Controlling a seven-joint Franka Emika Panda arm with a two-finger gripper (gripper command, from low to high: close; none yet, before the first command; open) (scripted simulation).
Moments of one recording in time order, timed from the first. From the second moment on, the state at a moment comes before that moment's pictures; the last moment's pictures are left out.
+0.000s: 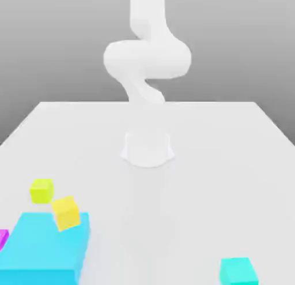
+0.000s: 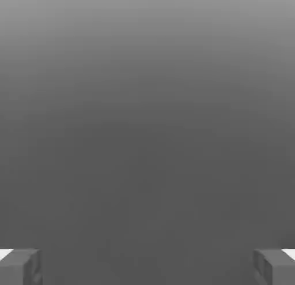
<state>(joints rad) -0.01 -0.72 -0.07 -2.35 -0.02 2.35 0.72</state>
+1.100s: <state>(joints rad) -0.58 0.31 -0.21 -2.75 0.60 3.03 -0.61</state>
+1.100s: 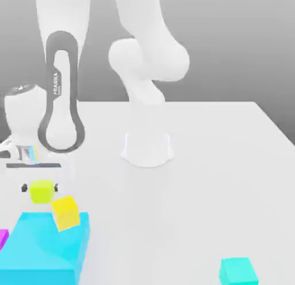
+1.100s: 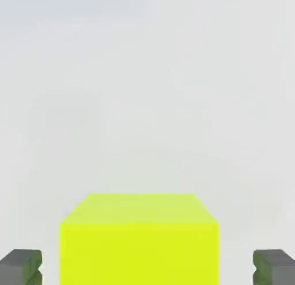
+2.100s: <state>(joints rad) 0.06 0.13 -0.35 -2.48 -0.18 2.56 0.32</state>
